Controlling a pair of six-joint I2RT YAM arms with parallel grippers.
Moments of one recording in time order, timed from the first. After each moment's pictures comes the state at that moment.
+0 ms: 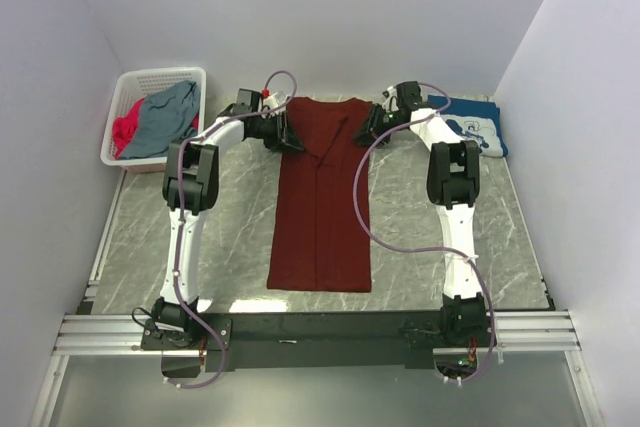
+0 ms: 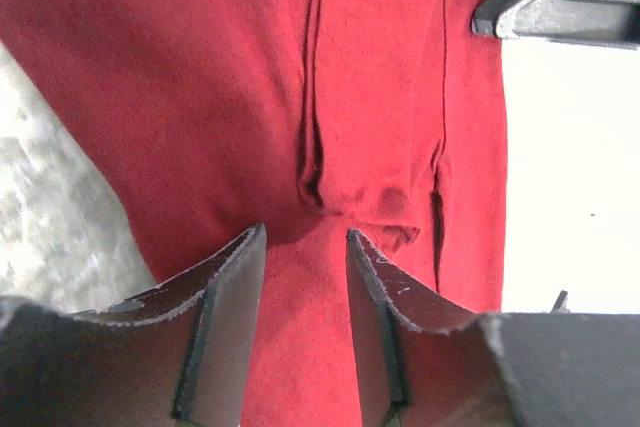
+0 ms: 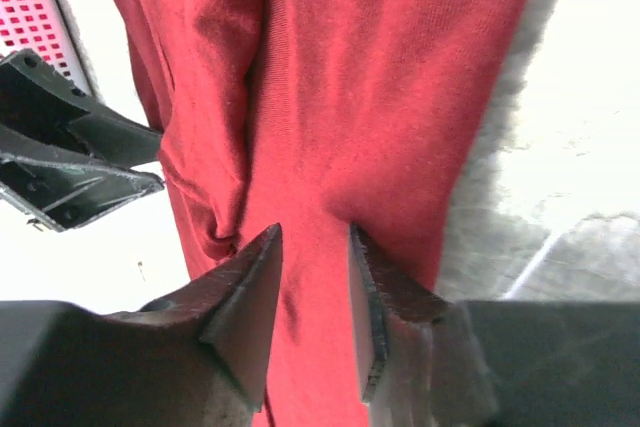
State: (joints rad) left arm -0.21 2.47 1.96 -0.37 0.74 -0.37; right arm 0.11 2.57 2.18 -0.58 -0.72 0.52
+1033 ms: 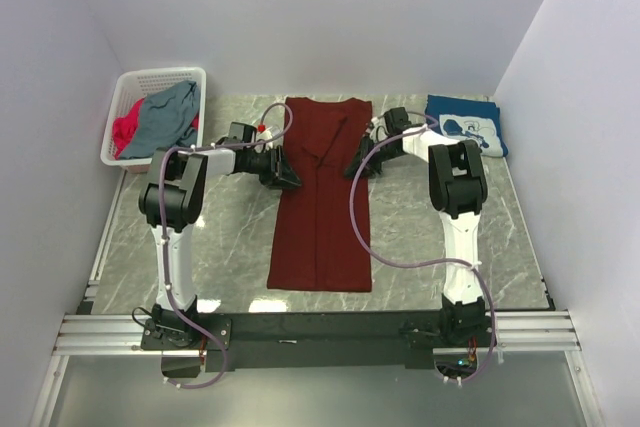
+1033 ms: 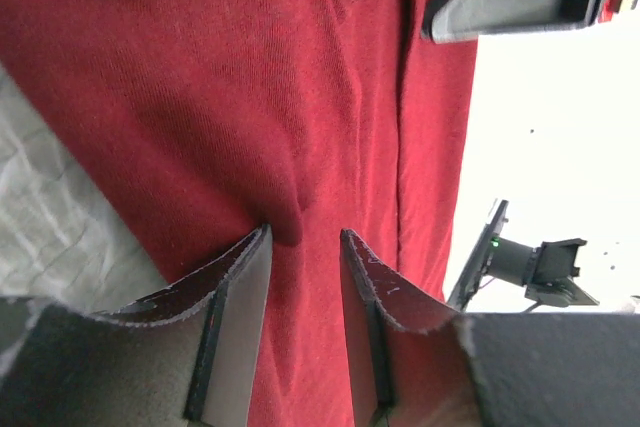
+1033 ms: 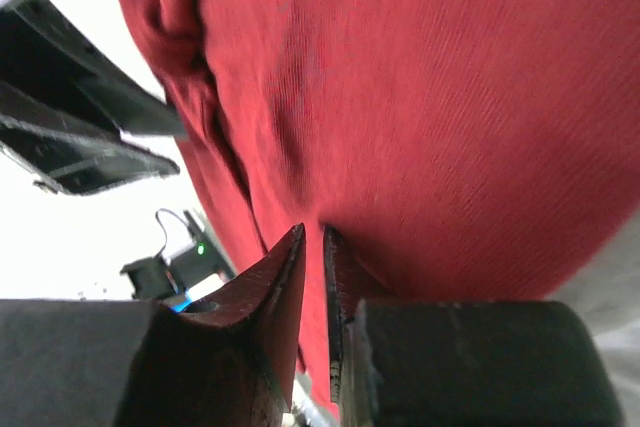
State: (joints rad) left arm -0.23 2.14 1.31 -0.12 0.85 -0.44; right arm 0.19 2.33 1.65 -0.51 -0.84 0.48
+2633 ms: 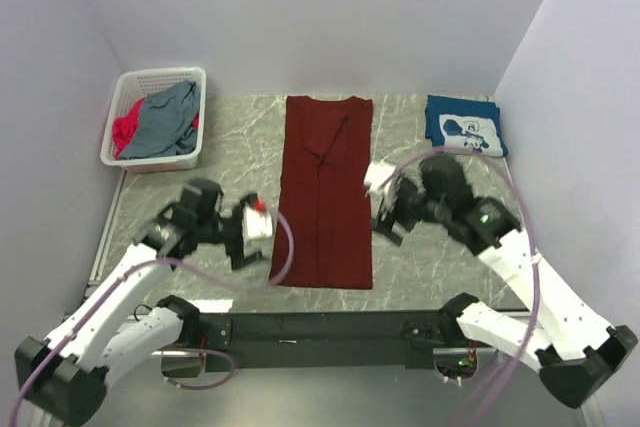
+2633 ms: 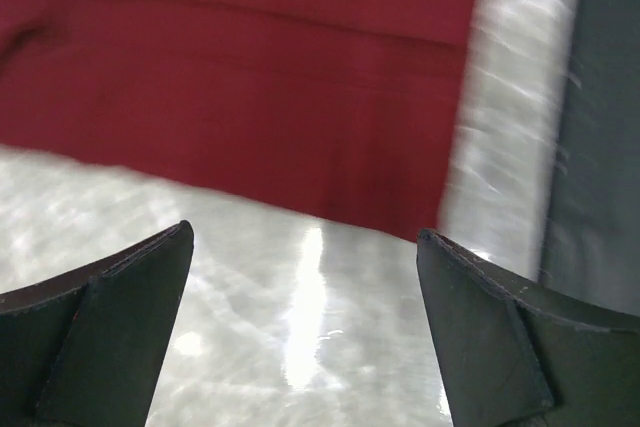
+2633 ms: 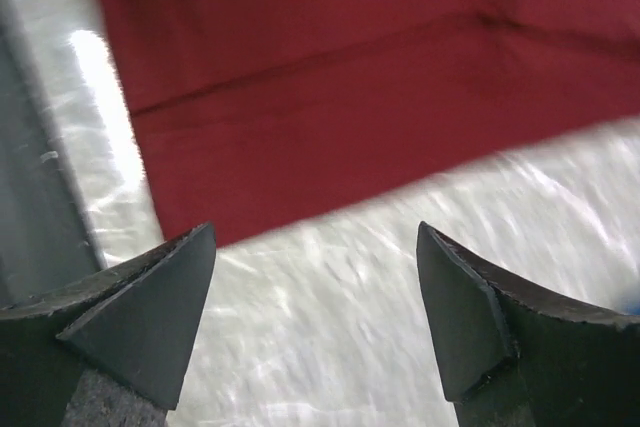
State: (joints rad) left arm -0.40 0.89 0.77 -0.65 0.68 0.78; right arm 0.50 0.95 1.07 -0.79 -0.40 -0.56
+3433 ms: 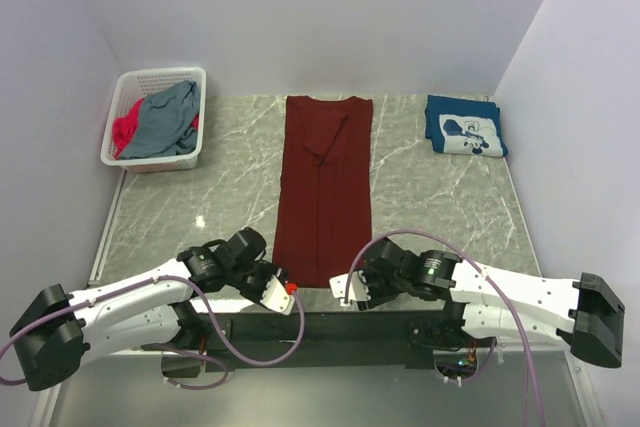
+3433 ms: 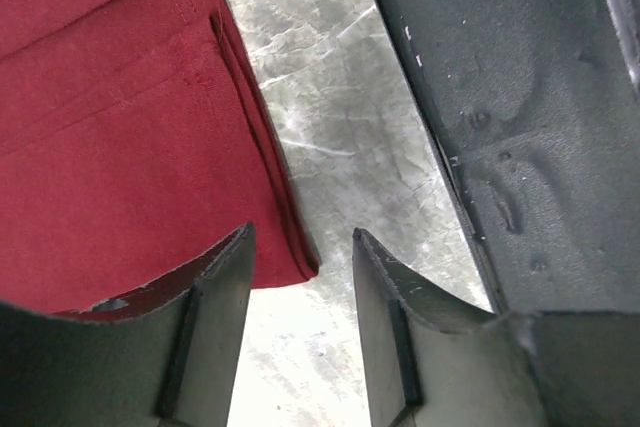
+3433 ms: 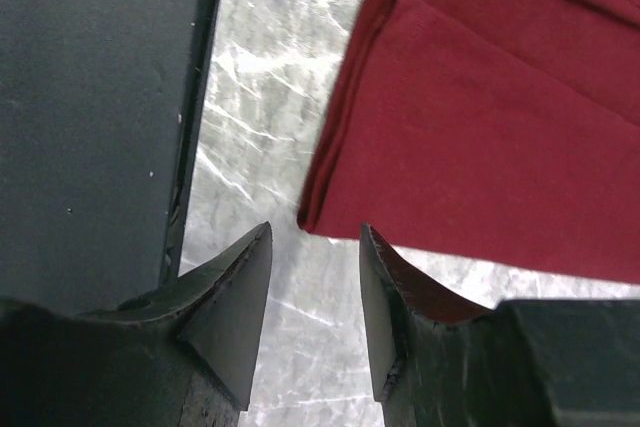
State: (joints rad) left arm -0.91 0.94 0.42 -0.45 0.43 1.02; right arm 1.12 0.92 0.52 -0.60 -0.14 -0.74
